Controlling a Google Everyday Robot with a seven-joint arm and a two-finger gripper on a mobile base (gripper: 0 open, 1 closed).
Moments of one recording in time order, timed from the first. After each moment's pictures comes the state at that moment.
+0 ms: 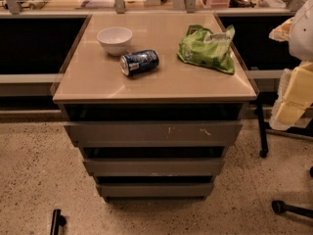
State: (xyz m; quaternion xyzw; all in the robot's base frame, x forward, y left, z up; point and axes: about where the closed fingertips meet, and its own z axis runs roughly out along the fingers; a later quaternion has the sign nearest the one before) arm 0.439 -0.215 0.982 -0.60 0.78 -0.04 0.17
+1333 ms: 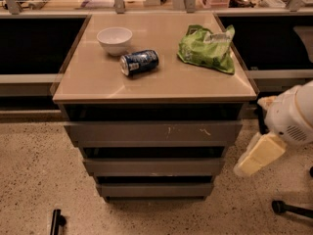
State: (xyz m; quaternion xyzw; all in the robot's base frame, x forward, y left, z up) arm 0.422 -0.215 0.841 -0.49 0.84 0.07 0.23
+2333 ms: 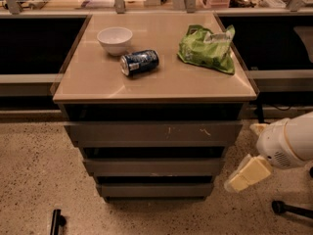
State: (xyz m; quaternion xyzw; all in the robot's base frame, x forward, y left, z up) arm 0.415 -0.212 0.766 -0.45 0.85 0.13 0.24
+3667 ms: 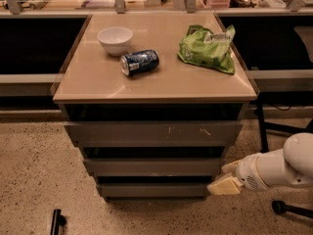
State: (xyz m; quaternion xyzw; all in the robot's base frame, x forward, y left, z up) arm 0.422 -0.199 0.624 -0.36 0.88 0.21 0.23
